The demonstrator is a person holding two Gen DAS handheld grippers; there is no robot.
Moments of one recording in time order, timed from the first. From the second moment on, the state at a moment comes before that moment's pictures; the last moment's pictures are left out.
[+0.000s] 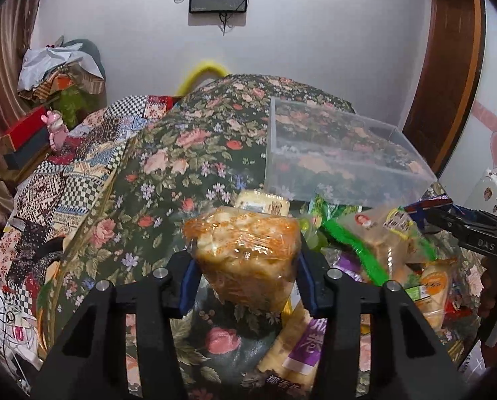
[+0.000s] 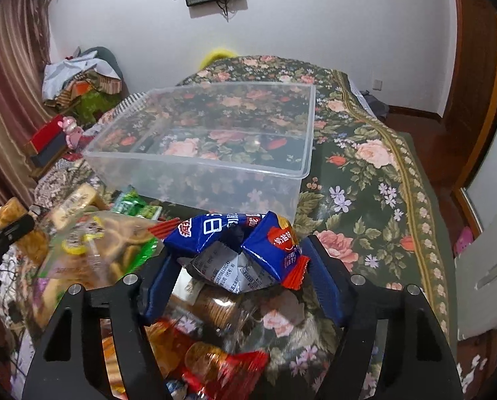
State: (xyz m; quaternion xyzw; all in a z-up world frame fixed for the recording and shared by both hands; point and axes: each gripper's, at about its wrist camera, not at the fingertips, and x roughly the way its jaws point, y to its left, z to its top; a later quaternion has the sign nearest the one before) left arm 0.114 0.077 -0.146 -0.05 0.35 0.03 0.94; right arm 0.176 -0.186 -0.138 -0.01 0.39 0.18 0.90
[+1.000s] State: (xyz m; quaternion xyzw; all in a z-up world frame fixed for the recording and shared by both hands) left arm 0.213 0.029 -0.069 -0.04 0.29 -0.04 0.95; right arm 0.197 -0.180 -0.082 0.03 0.29 0.19 0.94
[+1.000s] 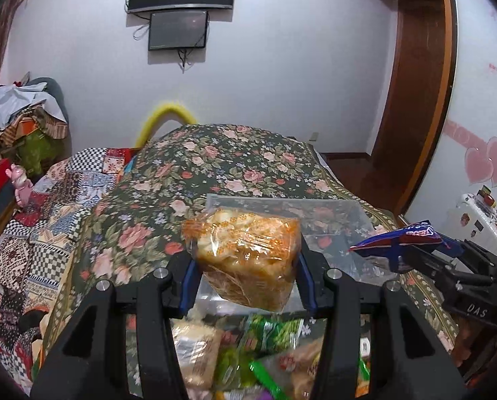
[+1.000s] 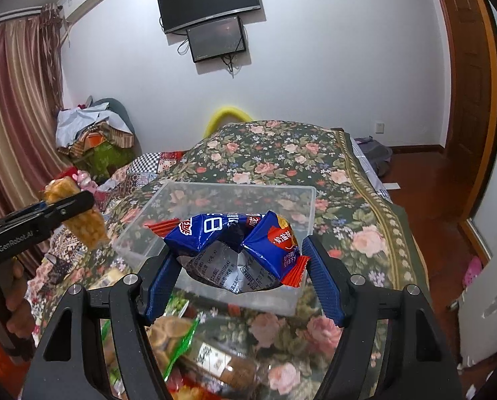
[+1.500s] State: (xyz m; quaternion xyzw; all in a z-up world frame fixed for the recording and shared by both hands) left arm 0.279 0.012 -0.105 -0.01 0.36 -0.04 0.93; right arm 0.231 -0.155 -0.102 -0.02 0.33 0.19 0.92
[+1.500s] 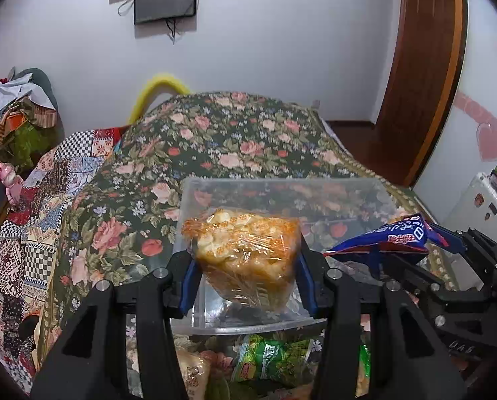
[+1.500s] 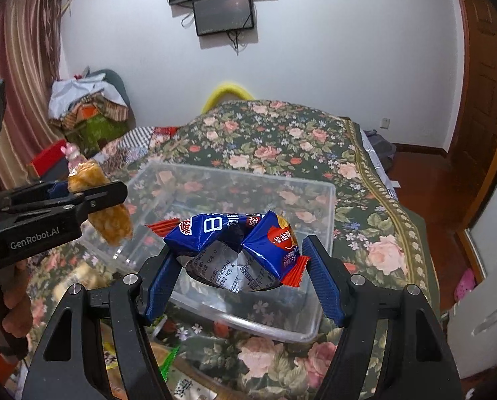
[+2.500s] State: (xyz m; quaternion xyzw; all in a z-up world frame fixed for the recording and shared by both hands) left arm 0.227 0.016 -0.082 0.00 0.36 -0.04 0.93; right arm 0.197 -0.166 -0.079 -0.03 0.34 0.19 0.92
